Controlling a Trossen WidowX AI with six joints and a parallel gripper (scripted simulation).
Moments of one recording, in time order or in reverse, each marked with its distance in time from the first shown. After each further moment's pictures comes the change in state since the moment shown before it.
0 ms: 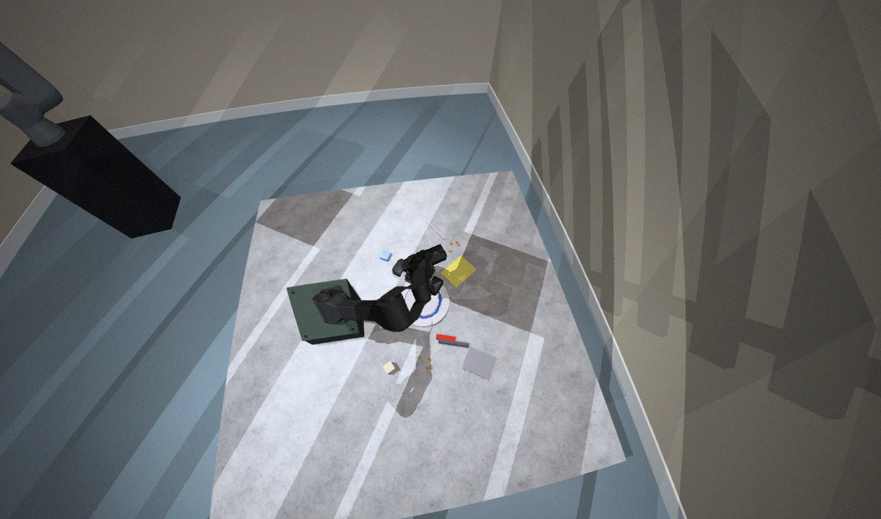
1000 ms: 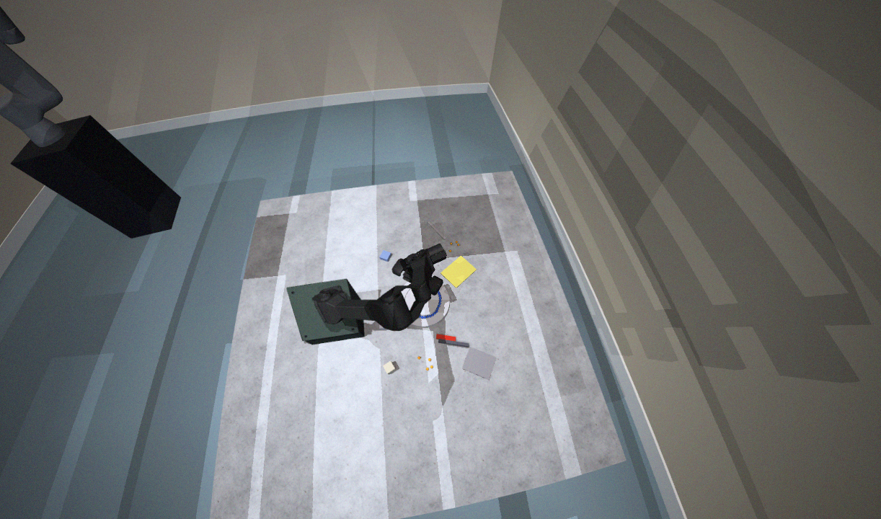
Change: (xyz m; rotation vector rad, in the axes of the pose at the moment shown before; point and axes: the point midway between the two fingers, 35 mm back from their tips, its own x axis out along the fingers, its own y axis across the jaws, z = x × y) arm 0.000 0.001 0.001 0.001 0.003 -0.006
